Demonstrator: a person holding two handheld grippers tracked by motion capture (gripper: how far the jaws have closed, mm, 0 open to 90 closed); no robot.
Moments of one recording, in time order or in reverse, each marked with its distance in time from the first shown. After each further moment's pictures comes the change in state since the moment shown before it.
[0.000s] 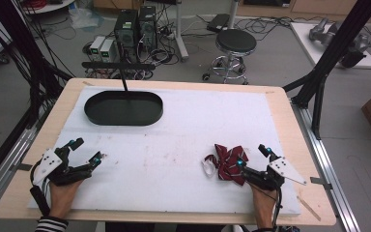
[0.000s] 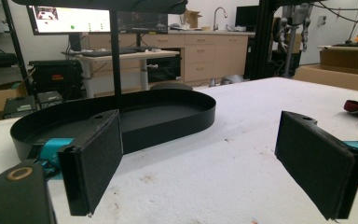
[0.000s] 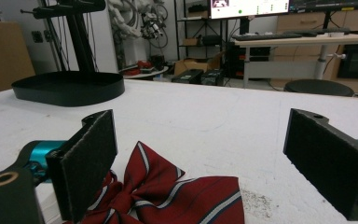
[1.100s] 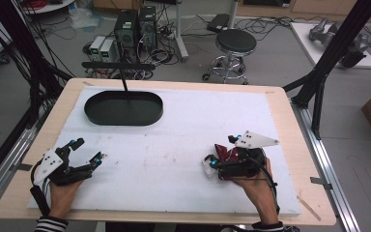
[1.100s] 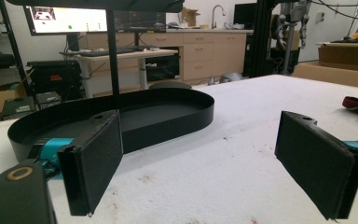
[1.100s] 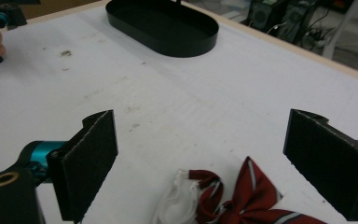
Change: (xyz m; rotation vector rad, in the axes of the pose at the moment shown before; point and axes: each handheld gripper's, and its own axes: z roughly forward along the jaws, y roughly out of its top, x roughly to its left) left arm -0.001 0.000 0.000 0.006 -0.006 0.014; right arm 0.072 0.098 0.036 0.434 0.303 -0.171
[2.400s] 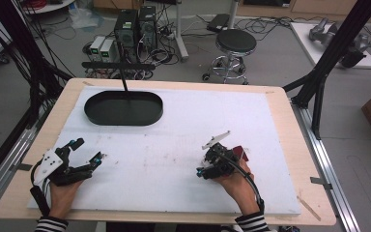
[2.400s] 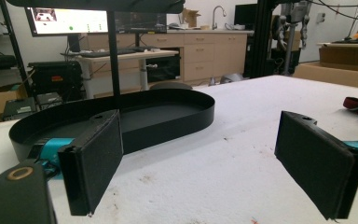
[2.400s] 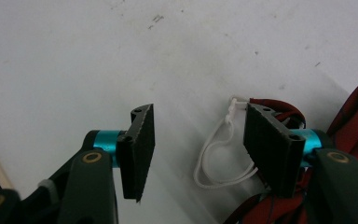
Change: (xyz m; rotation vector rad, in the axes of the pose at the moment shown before) left arm 0.000 0.000 0.000 -0.002 0.002 0.001; right arm 0.017 -0.007 0.070 0.523 0.073 0.010
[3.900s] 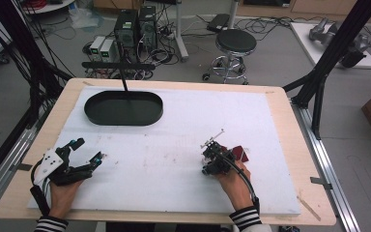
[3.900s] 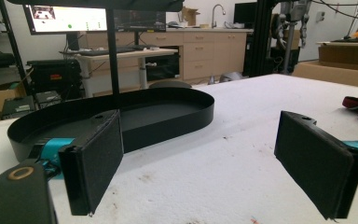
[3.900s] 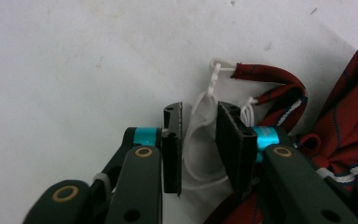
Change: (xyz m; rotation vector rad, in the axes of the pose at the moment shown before) left arm 0.001 0.000 0.000 0.010 -0.004 0.001; right arm -0.012 0.002 0.026 0.161 -0.070 0.083
